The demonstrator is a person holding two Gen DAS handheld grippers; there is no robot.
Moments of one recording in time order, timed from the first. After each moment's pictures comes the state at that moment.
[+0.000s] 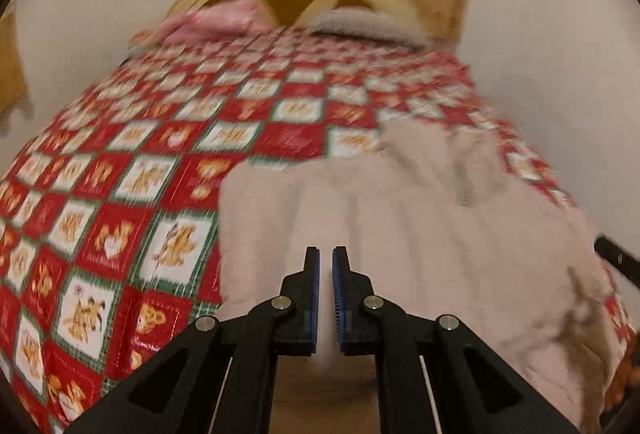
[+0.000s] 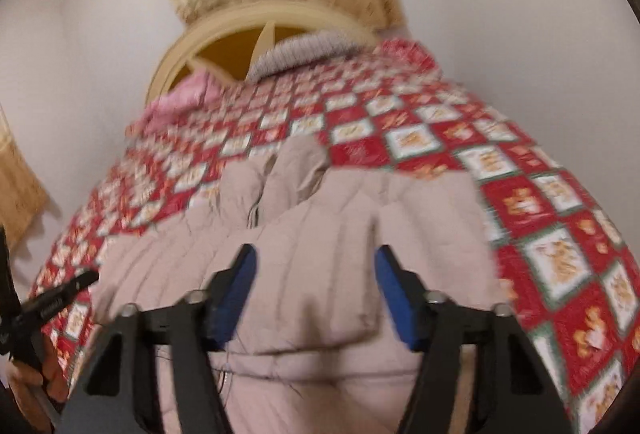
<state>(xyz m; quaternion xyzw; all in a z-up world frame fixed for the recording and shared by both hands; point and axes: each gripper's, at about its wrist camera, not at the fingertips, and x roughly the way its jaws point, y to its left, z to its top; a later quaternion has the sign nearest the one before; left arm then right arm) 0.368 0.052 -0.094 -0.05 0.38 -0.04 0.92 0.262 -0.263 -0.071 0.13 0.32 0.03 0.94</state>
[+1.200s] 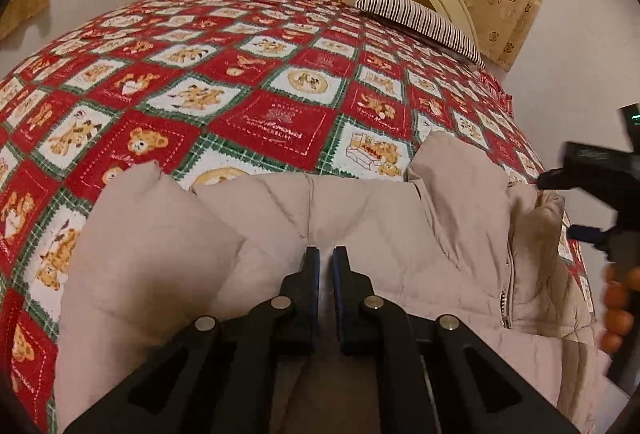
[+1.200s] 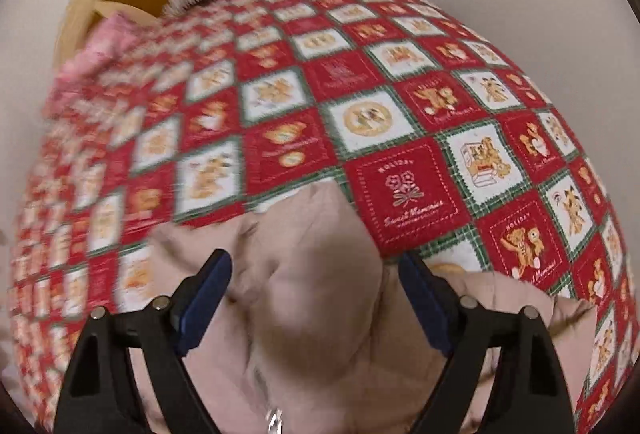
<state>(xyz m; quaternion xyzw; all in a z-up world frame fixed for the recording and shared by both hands) 0.469 0.056 -0.154 -0.17 0.40 0.00 0.90 0.528 -0.218 -0.091 0.15 0.50 -0.09 0.85</state>
